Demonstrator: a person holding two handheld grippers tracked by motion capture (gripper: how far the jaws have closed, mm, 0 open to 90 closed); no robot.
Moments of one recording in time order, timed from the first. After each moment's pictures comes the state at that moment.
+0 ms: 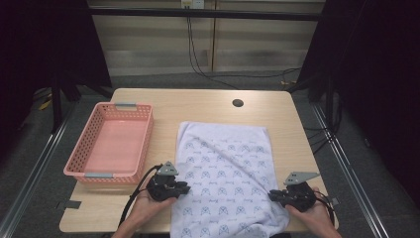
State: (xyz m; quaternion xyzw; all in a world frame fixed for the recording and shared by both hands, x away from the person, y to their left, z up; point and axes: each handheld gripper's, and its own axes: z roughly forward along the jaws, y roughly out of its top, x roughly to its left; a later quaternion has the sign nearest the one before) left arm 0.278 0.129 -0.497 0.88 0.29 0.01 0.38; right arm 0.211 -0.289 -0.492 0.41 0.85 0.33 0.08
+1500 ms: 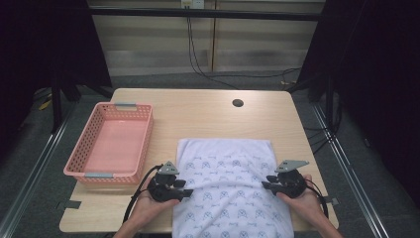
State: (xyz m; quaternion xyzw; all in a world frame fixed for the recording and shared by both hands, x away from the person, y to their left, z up) left arm 0.277 0.127 -0.496 0.86 0.32 -0.03 0.39; right arm 0.248 -0.275 -0.493 0.41 0.85 0.31 0.13
